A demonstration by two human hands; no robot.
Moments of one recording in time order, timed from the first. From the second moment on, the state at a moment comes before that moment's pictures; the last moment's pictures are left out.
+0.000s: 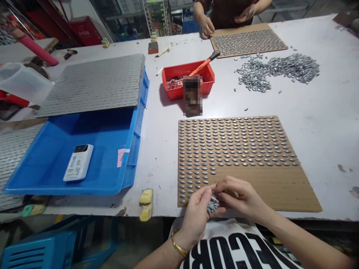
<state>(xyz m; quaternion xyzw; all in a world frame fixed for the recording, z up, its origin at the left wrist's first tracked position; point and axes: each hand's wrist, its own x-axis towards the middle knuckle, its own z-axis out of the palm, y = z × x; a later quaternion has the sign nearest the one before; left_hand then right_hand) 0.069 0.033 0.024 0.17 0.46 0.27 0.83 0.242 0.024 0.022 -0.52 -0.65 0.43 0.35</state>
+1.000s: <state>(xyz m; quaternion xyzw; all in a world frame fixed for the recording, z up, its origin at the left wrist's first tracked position) 0.067 0.030 0.024 0.08 0.47 0.34 0.81 0.225 0.027 0.029 -0.46 -0.76 0.34 0.30</state>
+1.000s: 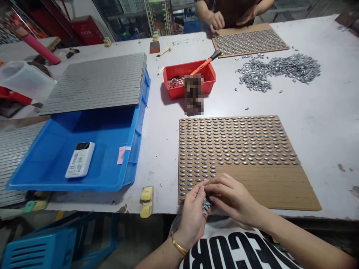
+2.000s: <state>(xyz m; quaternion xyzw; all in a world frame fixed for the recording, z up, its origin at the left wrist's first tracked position) 0.056 0.023 0.028 0.05 0.49 0.36 0.79 0.241 0.007 -0.014 -0.55 -0.72 0.22 0.36</state>
